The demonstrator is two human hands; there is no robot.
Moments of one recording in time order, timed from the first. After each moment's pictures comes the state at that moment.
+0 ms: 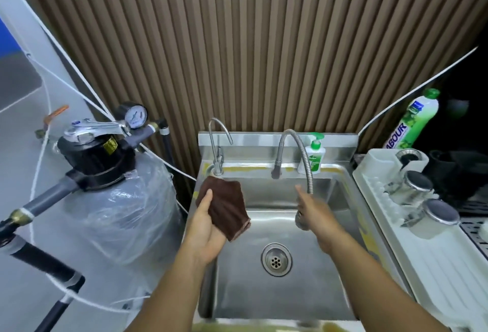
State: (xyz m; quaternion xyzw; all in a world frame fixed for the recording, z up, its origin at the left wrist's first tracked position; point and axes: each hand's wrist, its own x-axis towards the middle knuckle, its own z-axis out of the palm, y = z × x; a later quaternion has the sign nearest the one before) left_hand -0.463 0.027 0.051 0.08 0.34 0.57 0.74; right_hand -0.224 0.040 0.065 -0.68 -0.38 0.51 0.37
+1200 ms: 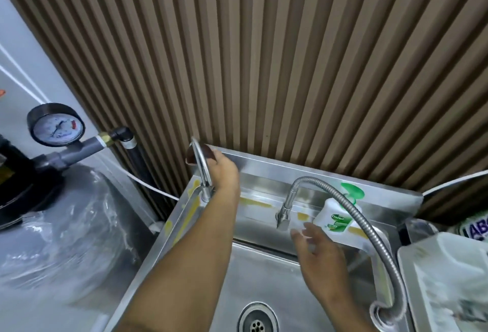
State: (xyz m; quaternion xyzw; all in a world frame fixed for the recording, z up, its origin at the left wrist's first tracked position) left_hand -0.387 0.338 0.022 0.08 0.67 0.67 0.31; right_hand -0.176 0.191 0.010 -0.70 -0.57 0.34 0.27
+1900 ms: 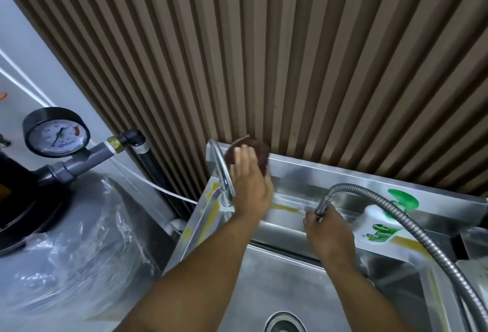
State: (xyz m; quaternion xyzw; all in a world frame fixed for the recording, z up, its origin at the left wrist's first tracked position) left_hand -0.403 0.333 -0.047 0.58 0.76 0.29 0.02; right_hand -0.233 0.276 -0.029 -0.77 -0.54 0.28 0.21
